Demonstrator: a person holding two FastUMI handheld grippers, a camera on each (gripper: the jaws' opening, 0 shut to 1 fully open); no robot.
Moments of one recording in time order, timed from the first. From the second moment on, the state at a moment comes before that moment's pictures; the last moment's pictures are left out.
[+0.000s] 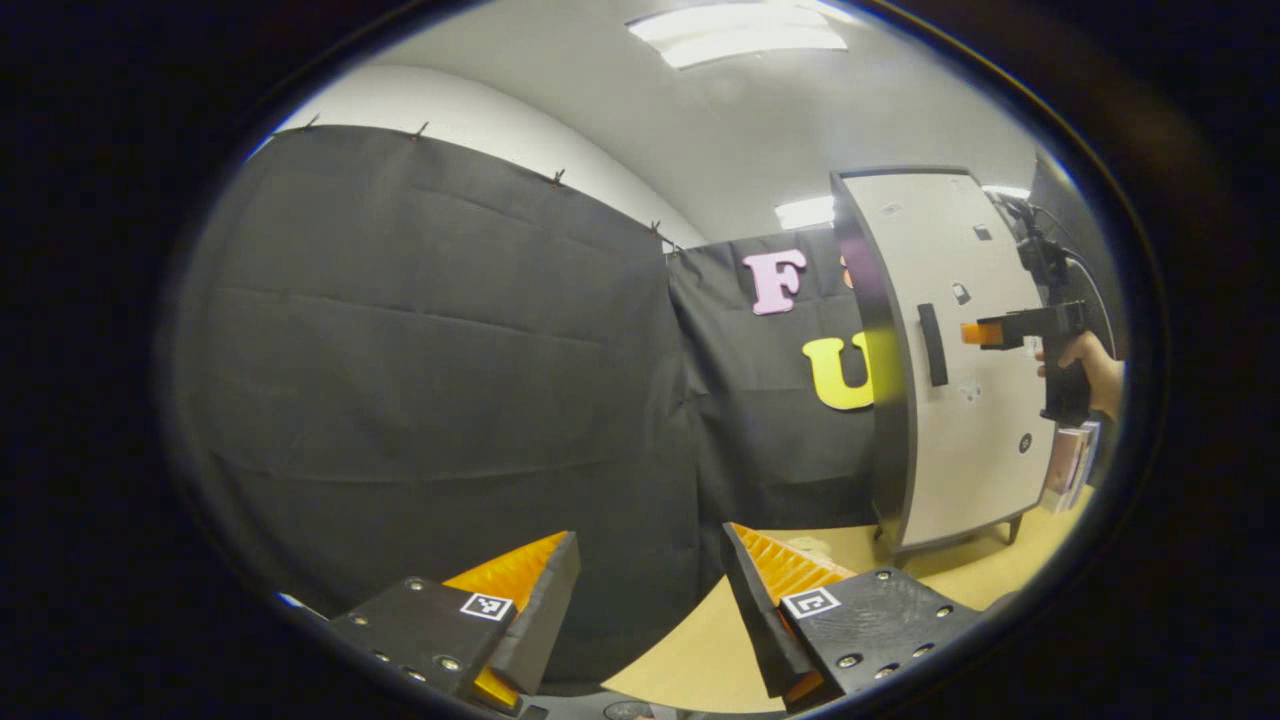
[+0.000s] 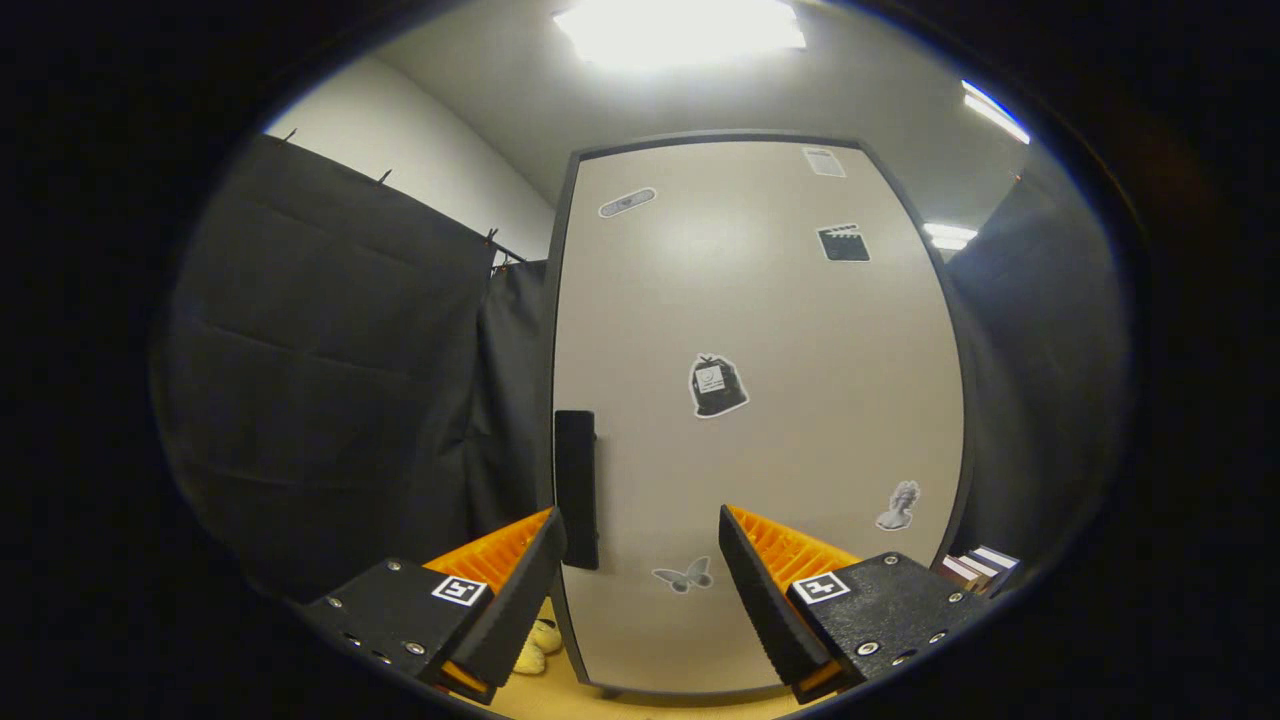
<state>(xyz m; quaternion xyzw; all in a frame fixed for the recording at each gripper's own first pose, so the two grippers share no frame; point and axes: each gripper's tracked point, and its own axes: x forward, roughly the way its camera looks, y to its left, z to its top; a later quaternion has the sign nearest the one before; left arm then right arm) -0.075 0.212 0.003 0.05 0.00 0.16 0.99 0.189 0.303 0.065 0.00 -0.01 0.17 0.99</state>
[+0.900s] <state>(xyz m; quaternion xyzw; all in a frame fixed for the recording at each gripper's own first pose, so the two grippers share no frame) -0.076 0.247 -0.029 0.00 0.02 0.17 0.99 0.254 0.369 0.042 0.00 0.07 0.14 0.99</state>
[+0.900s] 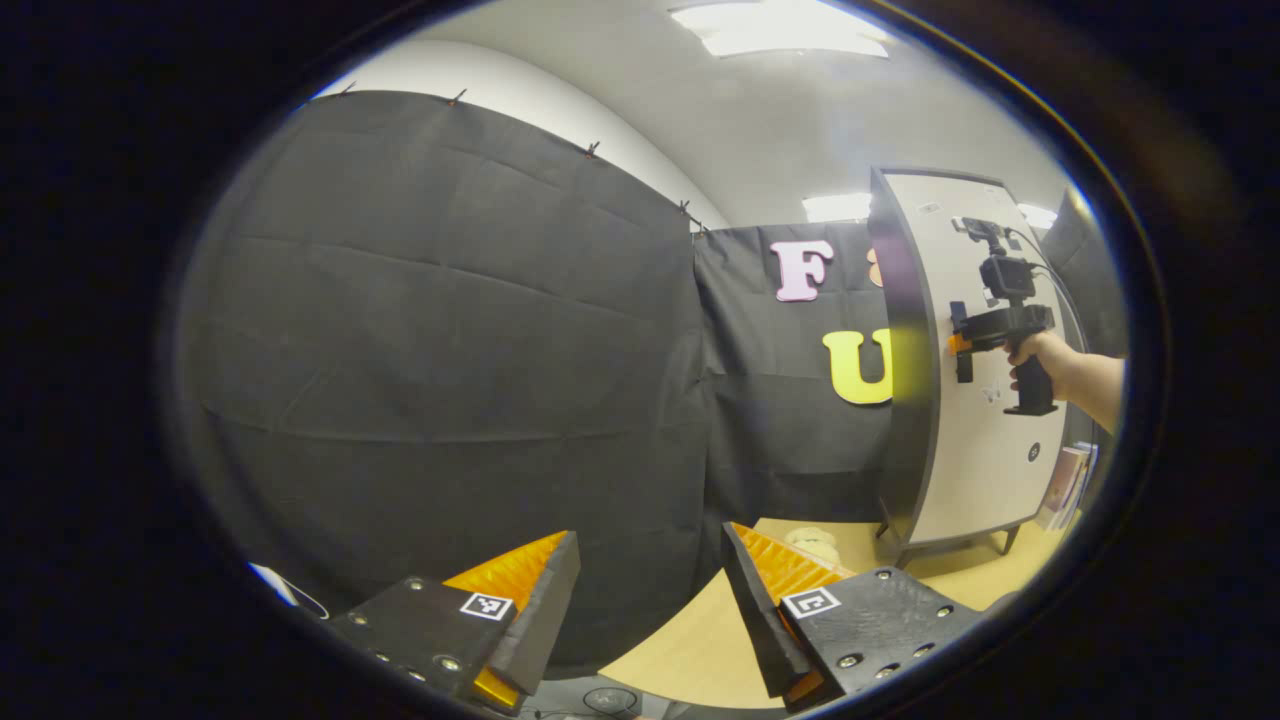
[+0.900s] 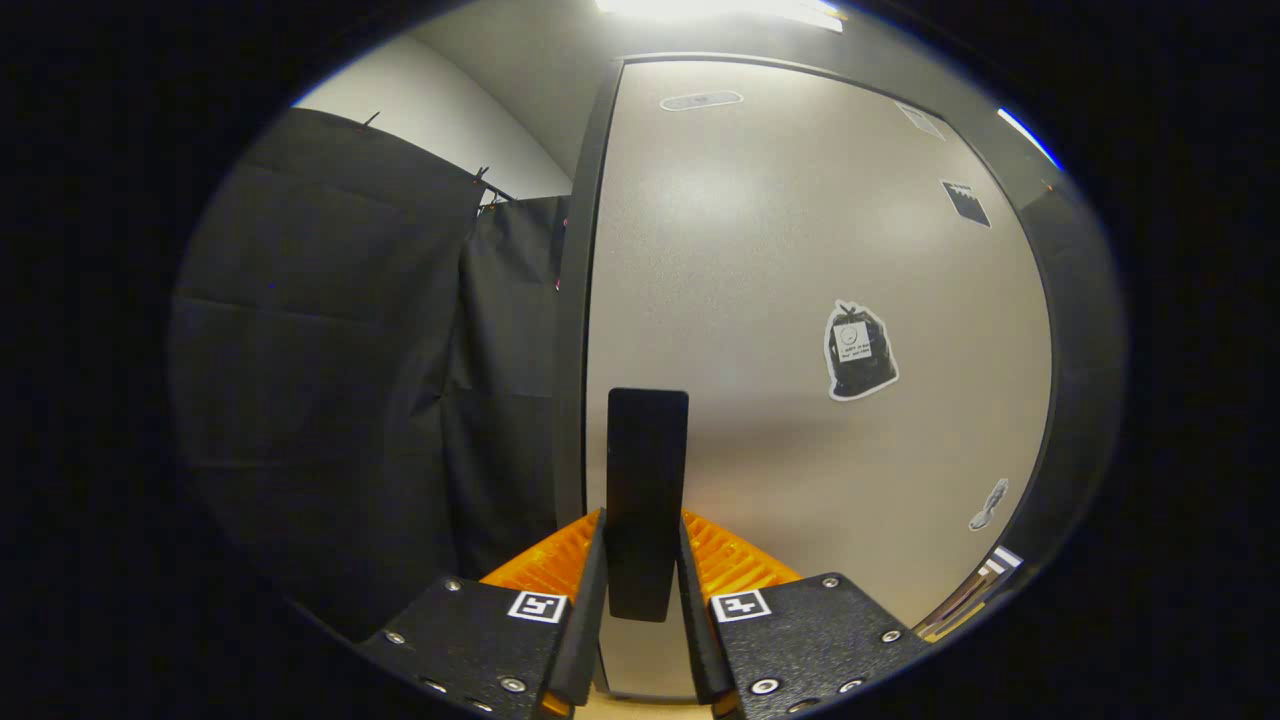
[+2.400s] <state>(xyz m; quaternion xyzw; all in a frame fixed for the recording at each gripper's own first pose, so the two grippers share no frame) -0.046 0.126 0.018 0.00 -0.02 0.08 1.00 0.192 0.352 0.054 0.00 0.10 0.27 0.96</state>
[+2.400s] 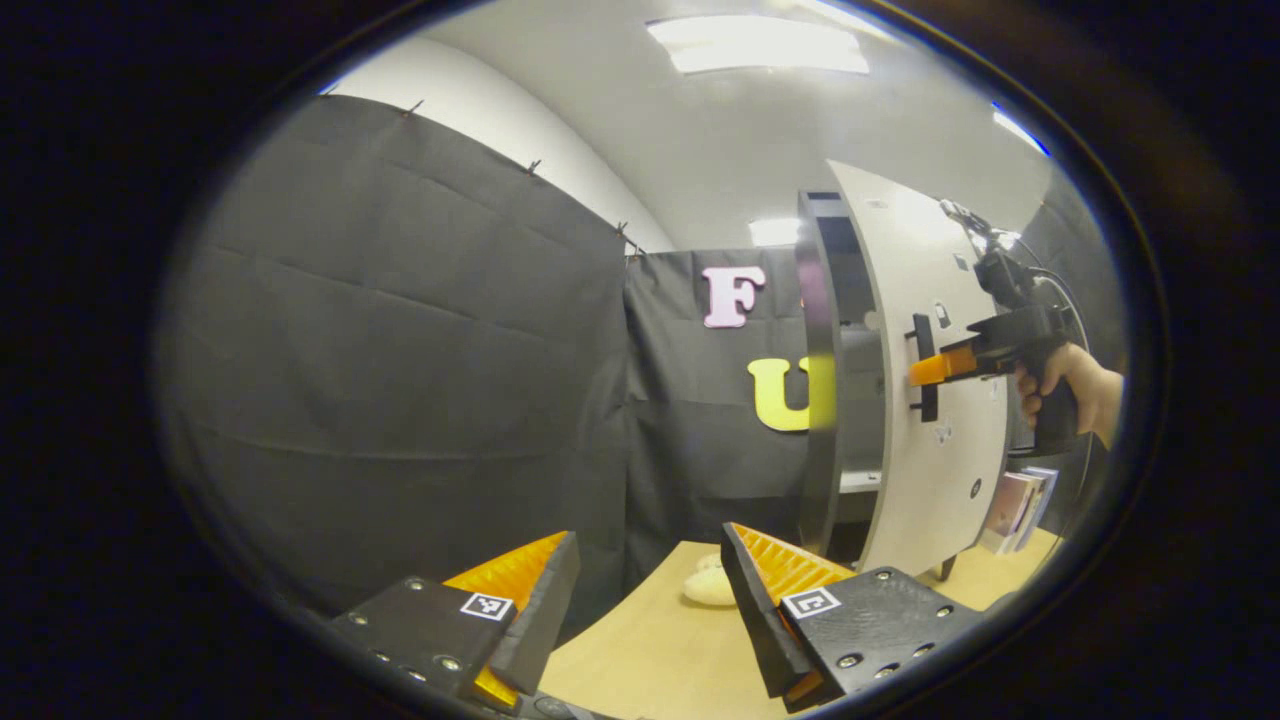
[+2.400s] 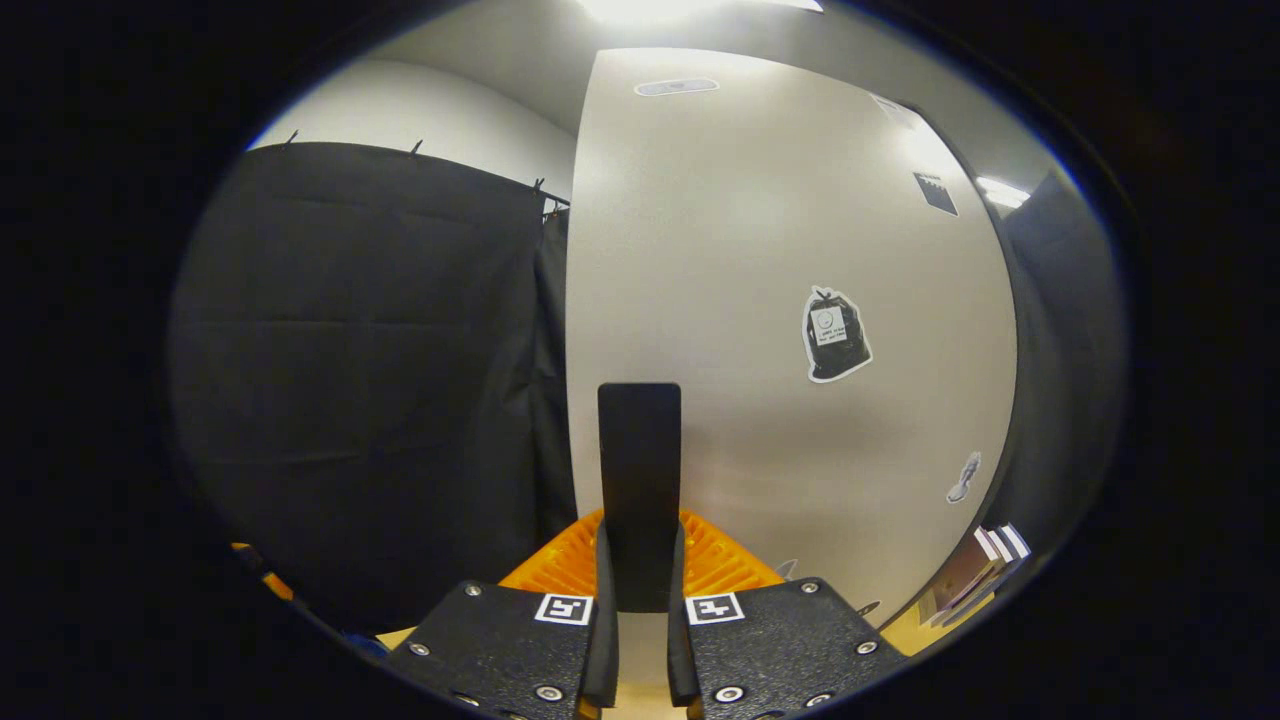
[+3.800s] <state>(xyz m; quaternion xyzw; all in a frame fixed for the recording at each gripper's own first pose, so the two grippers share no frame) -0.016 -0.034 0.033 -0.01 -0.03 -0.07 1.00 0.185 0.319 0.067 0.02 0.09 0.24 0.97</state>
